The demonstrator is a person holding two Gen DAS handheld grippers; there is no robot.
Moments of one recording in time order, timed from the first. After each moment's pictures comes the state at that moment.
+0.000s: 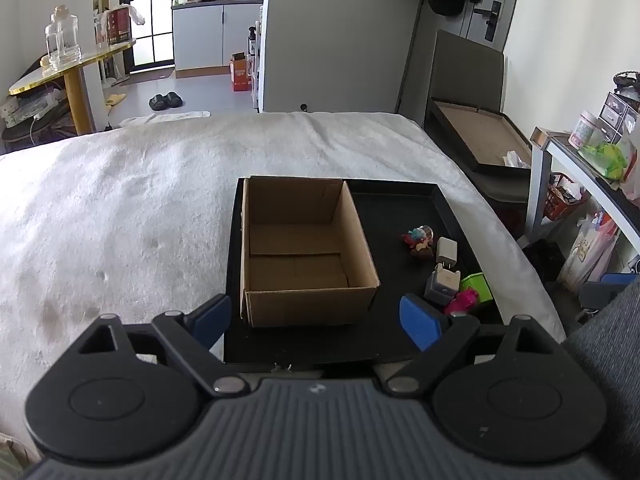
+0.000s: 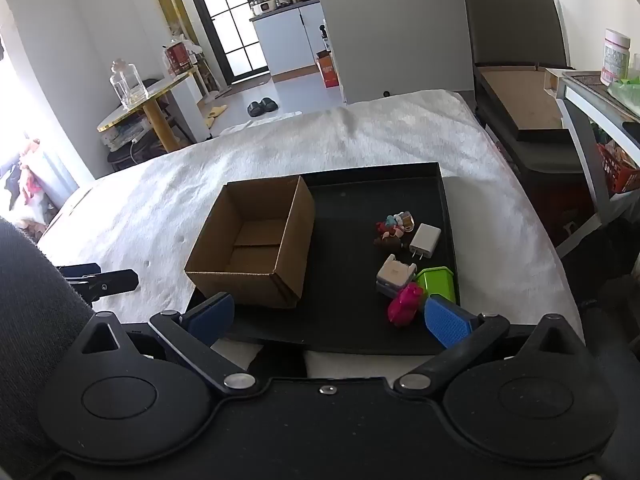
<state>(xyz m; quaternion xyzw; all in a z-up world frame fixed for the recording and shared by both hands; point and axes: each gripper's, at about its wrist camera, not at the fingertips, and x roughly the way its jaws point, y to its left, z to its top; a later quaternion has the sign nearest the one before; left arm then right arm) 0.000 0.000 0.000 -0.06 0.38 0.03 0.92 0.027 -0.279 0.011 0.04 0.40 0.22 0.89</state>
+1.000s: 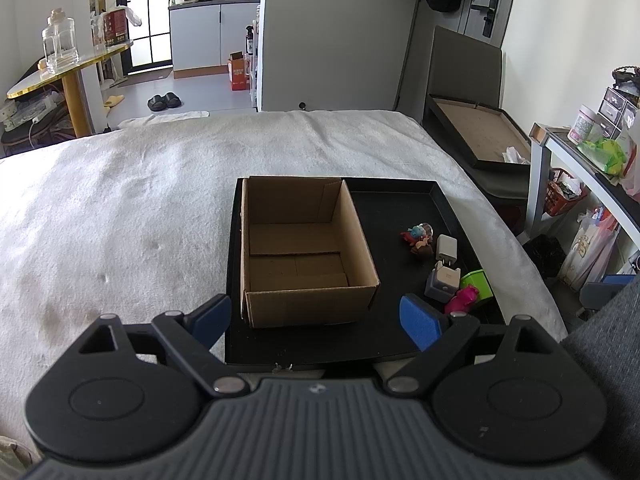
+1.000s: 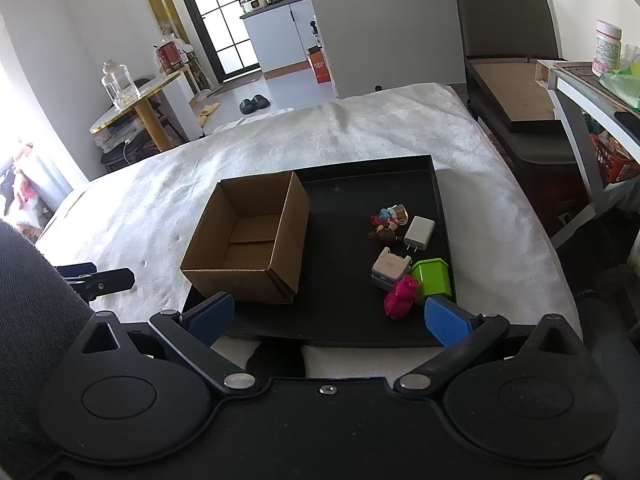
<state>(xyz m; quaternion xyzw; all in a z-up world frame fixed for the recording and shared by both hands) 0.002 -0.003 -0.001 -0.05 0.39 0.03 0.92 0.017 -0.279 0.011 0.04 0.40 0.22 0.89</state>
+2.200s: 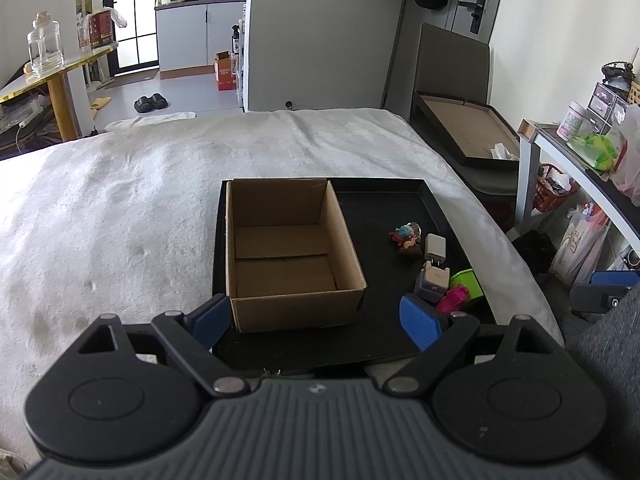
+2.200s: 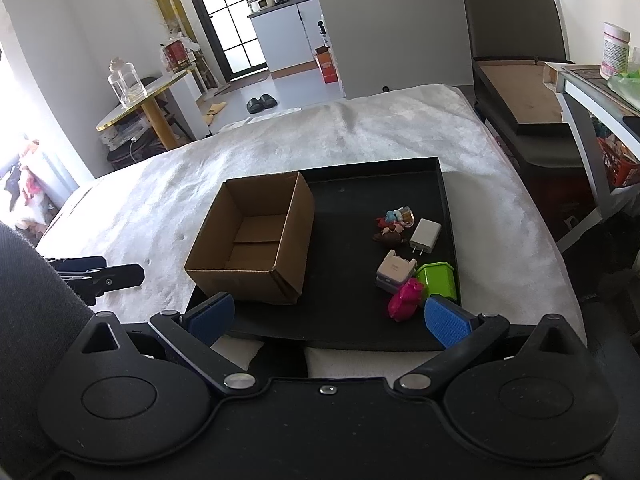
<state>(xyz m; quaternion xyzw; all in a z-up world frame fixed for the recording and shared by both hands) 0.011 -0.005 -0.001 -0.05 0.39 0.00 0.92 0.030 -0.279 0.009 0.05 0.40 0.23 0.89</state>
